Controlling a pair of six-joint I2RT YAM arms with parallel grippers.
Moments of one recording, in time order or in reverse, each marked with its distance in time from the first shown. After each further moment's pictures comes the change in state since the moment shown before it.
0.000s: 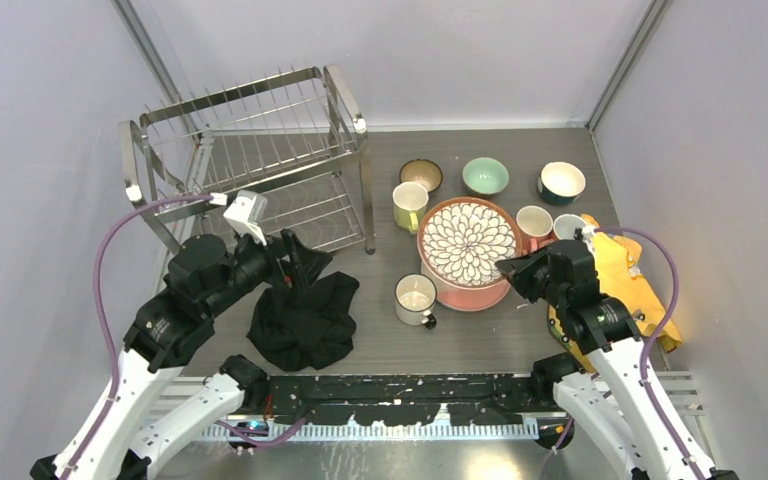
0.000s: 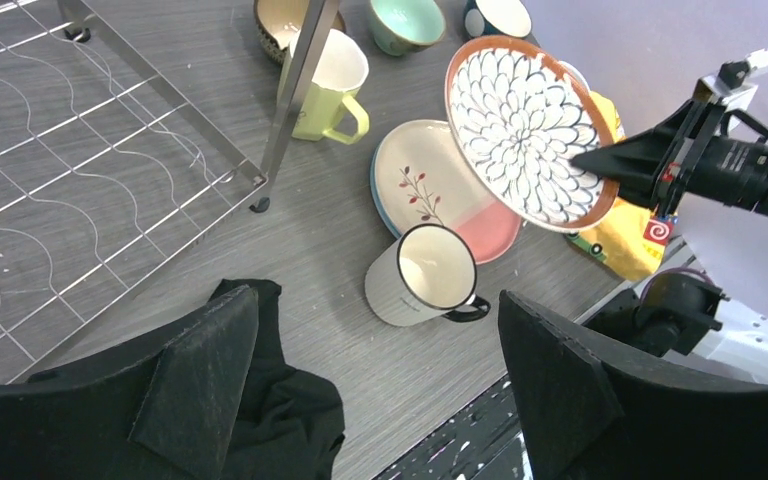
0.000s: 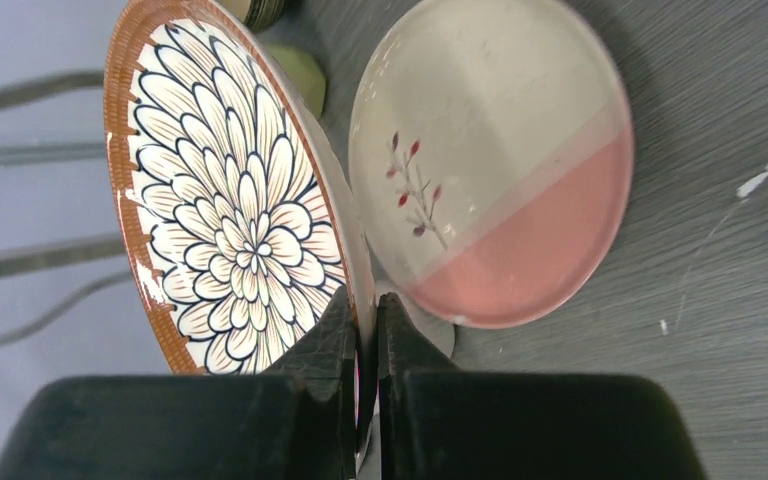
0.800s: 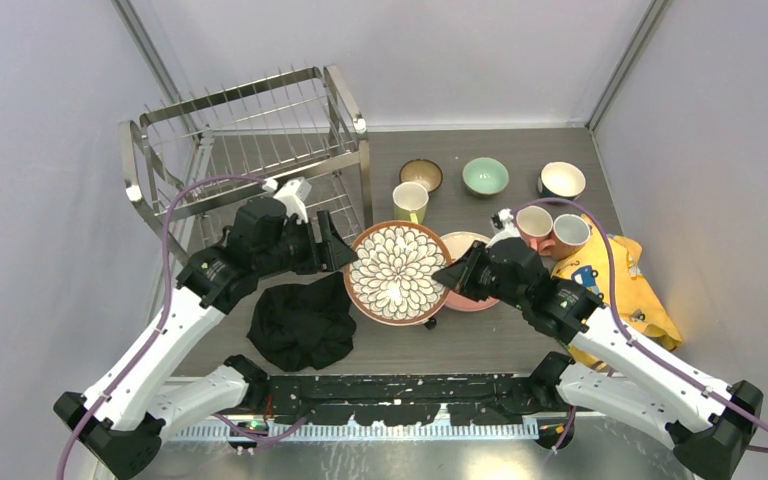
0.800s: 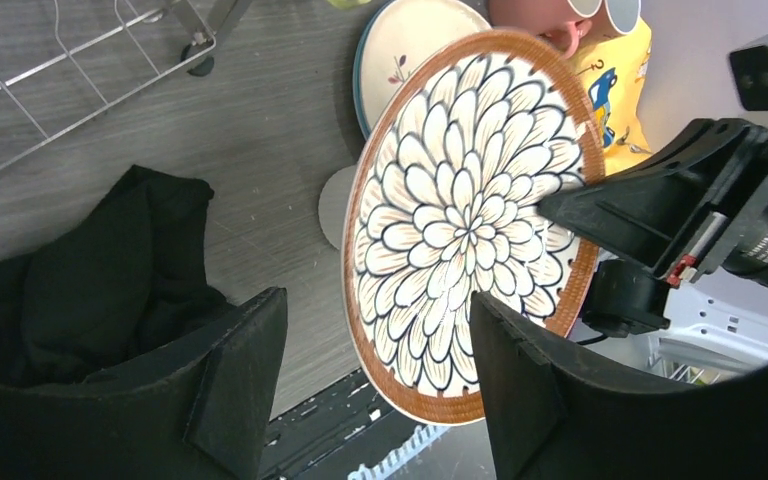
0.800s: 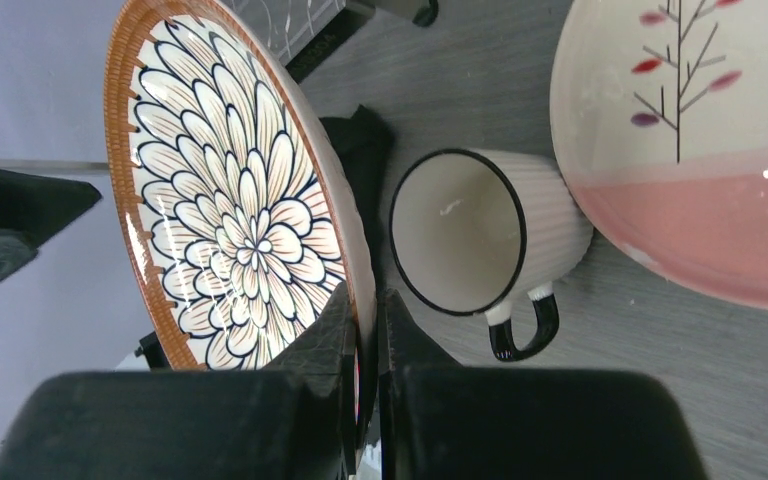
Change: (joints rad) left arm 0.000 0.320 0.088 -0.083 0.100 -0.230; right arm 0.479 0.220 0.063 0.226 -0.046 -0.099
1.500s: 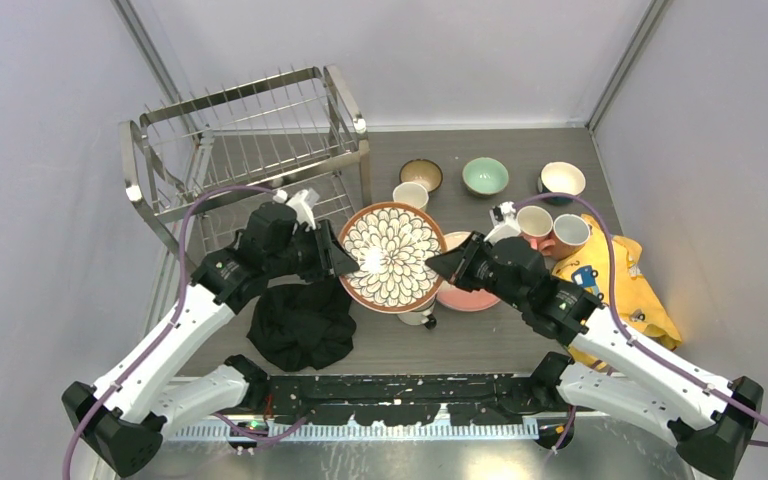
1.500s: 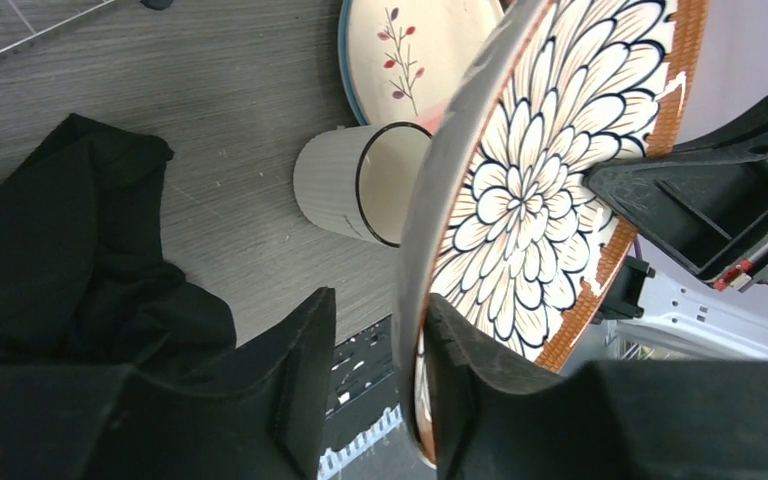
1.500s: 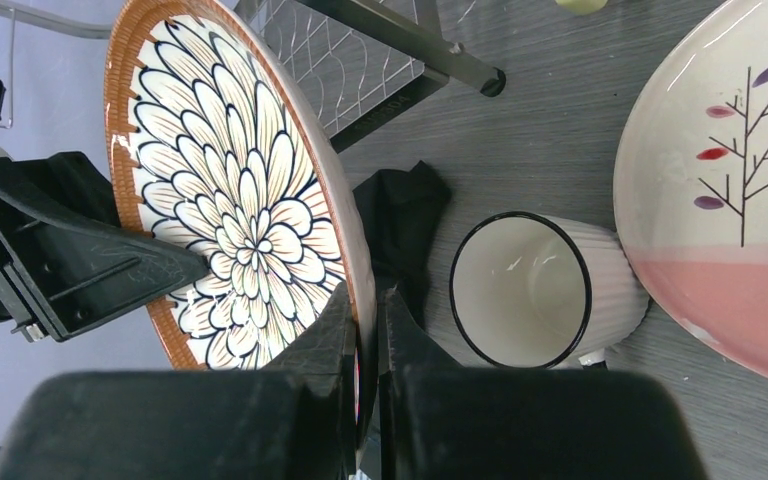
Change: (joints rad) left arm 0.000 0.019 -0.101 0.058 0.069 -0.101; right arm 0.056 -0.002 0.003 0.163 0.090 -0.030
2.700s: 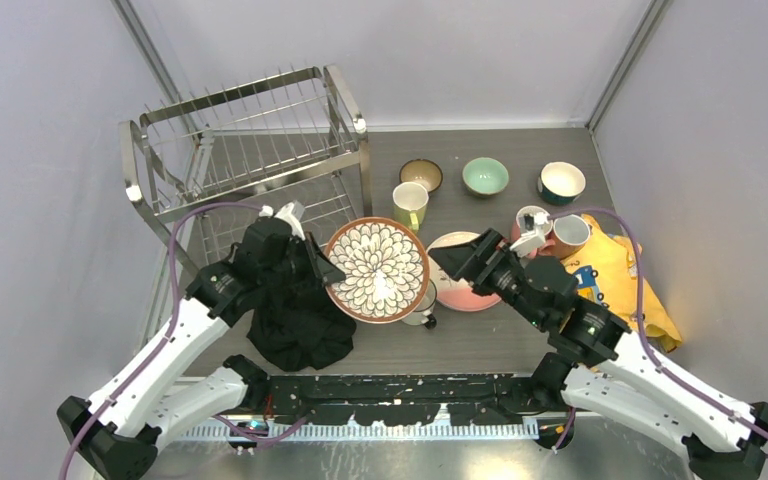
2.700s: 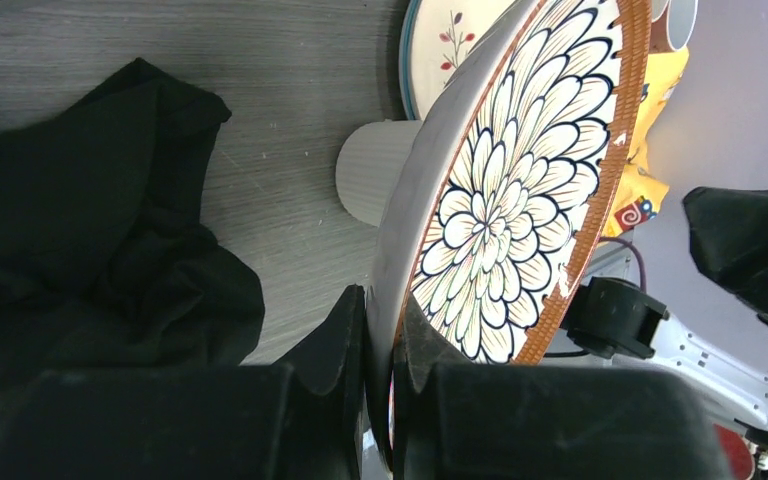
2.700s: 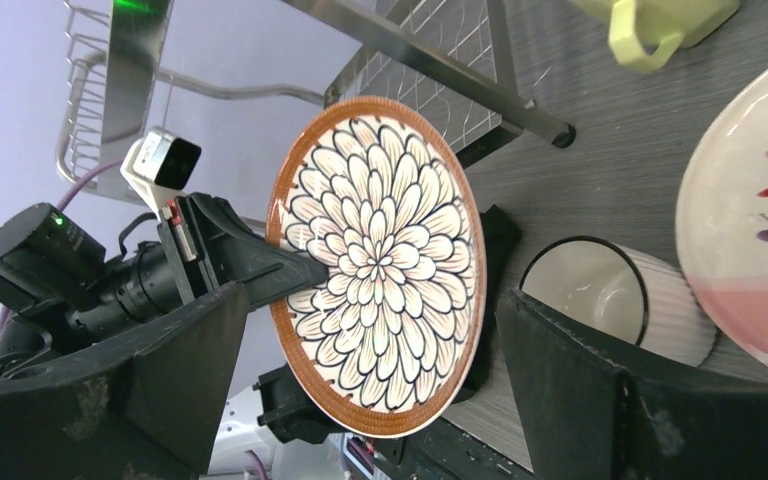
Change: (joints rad) left arm -0.001 -0.084 -0.087 -0.020 -0.092 -0.116; right arm 0.063 -0.169 -0.056 0.075 0.099 0.052
